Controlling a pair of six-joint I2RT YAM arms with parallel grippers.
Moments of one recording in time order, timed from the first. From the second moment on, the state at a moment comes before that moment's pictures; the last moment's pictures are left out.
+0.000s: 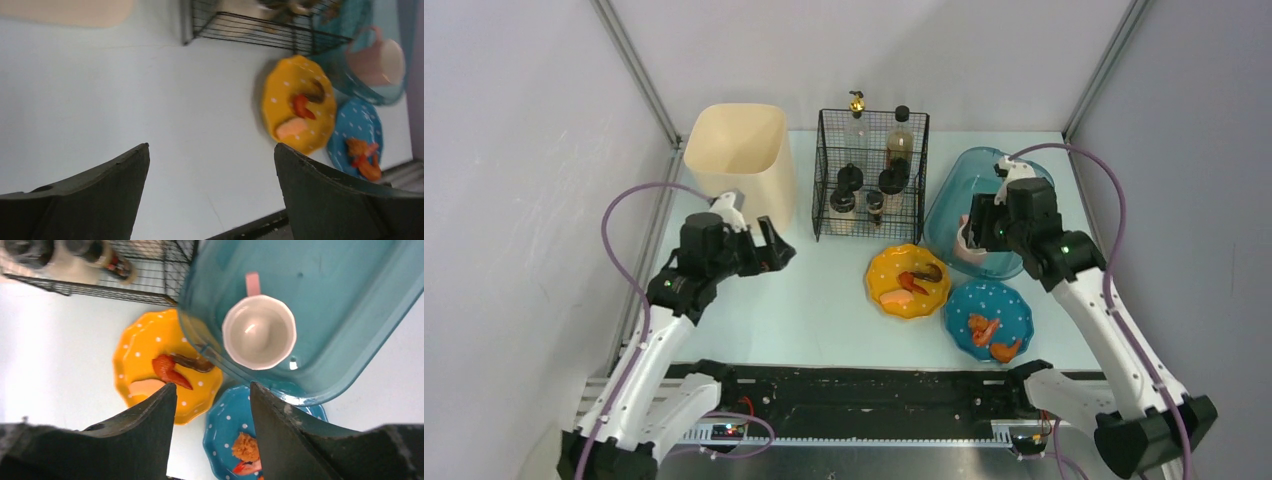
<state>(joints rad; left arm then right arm) -0.17 0.82 0.78 -0.56 0.21 -0.42 0.31 1.06 1.10 -0.73 0.07 0.28</state>
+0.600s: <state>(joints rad) -0.80 1.14 0.94 -0.54 -0.10 -0.61 0.23 0.87 1.08 -0.76 -0.11 0.36</state>
